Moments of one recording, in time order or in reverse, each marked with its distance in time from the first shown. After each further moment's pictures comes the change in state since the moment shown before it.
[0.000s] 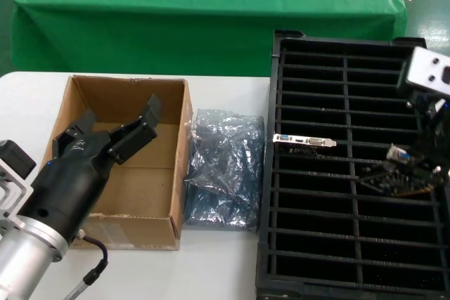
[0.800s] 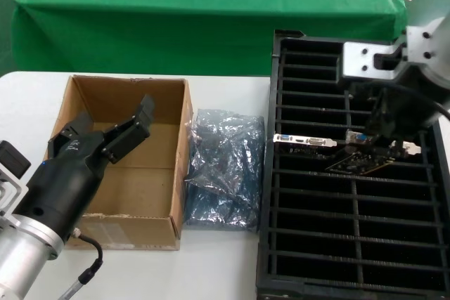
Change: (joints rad) left arm -0.010 0.029 -0.042 0.047 0.012 0.051 -0.002; right arm 0.010 -0.270 0.000 -0.310 -0.102 -0.003 -0.303
